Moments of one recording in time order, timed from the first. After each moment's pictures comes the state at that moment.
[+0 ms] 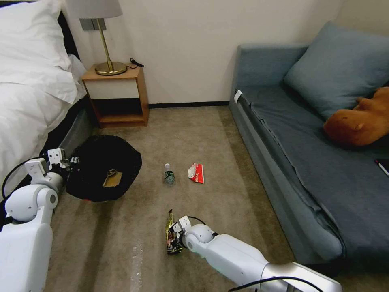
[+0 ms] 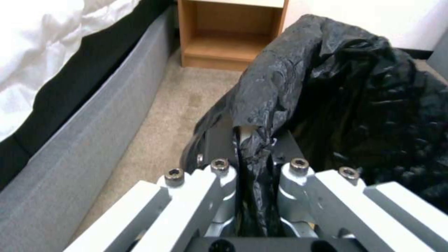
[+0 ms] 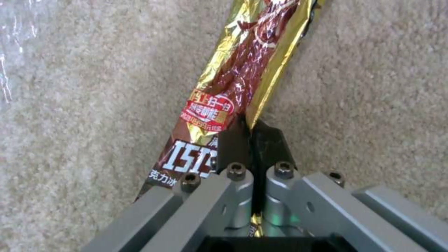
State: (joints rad) left arm 1.01 -1.07 -0.81 -1.66 -0.50 0.55 0.04; right arm -0.61 1.44 -0.65 0.99 0.86 -0.60 0.15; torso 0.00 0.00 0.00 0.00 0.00
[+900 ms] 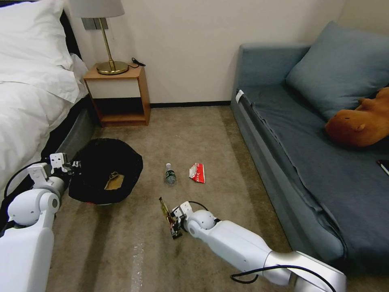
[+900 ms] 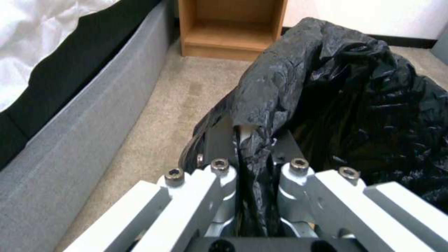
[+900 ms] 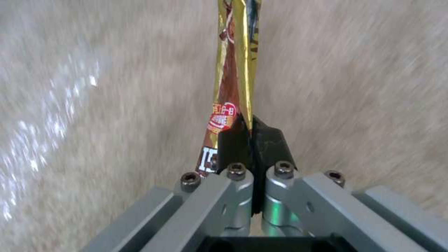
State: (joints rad) left arm 1.04 -1.08 -0.81 -1.65 -0.48 0.53 0.05; right arm -0.53 1.40 -0.61 1.06 0.82 -0.57 0.15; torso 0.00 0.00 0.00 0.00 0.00
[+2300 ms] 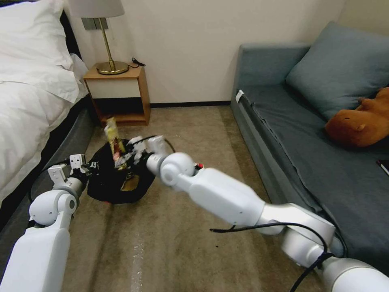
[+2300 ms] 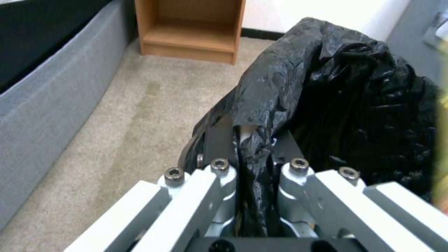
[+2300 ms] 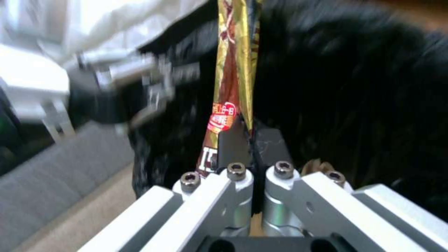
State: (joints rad) left arm 1.03 -1.13 -0.74 -1.68 -0.51 0.51 0.06; right arm -0.23 1.52 -0.66 1.29 1.04 -0.37 0.18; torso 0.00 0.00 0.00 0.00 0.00
